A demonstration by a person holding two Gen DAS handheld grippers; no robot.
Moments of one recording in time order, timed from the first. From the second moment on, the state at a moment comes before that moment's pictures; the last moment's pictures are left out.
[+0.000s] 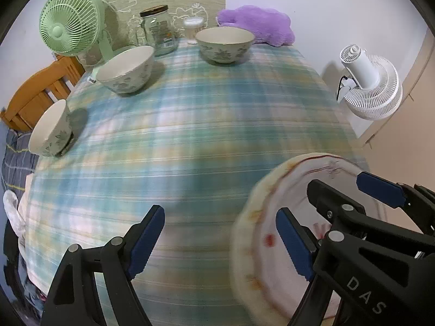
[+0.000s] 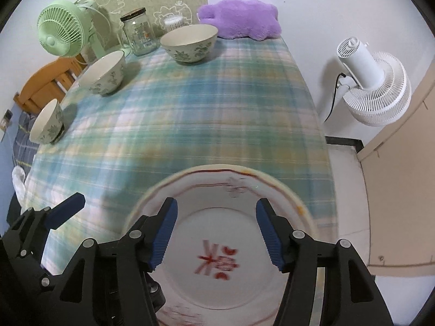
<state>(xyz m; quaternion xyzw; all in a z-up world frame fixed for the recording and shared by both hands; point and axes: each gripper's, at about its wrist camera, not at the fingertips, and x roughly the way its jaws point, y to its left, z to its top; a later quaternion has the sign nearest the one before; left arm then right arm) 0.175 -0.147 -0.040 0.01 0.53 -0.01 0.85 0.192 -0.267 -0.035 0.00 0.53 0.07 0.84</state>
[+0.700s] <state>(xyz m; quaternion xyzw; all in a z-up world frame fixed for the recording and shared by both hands) 0.179 0.027 -0.003 0.02 0.49 -0.04 0.87 0.178 -0.097 0.008 0.01 0.48 -0.01 0.88</state>
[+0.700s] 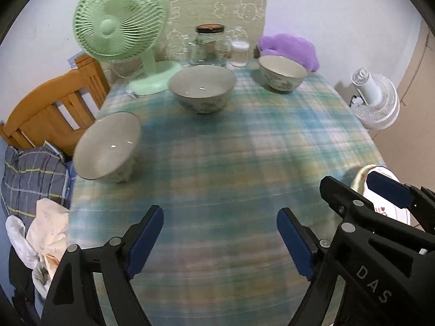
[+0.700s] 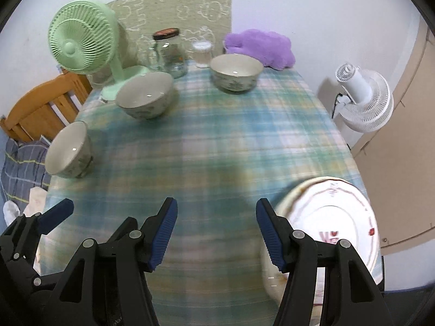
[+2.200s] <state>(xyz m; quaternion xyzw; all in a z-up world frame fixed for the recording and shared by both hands) 0.307 0.210 -0.063 -0.01 0.49 0.07 0.87 0.332 0.111 -0.062 0.02 0.50 0.09 0.86</state>
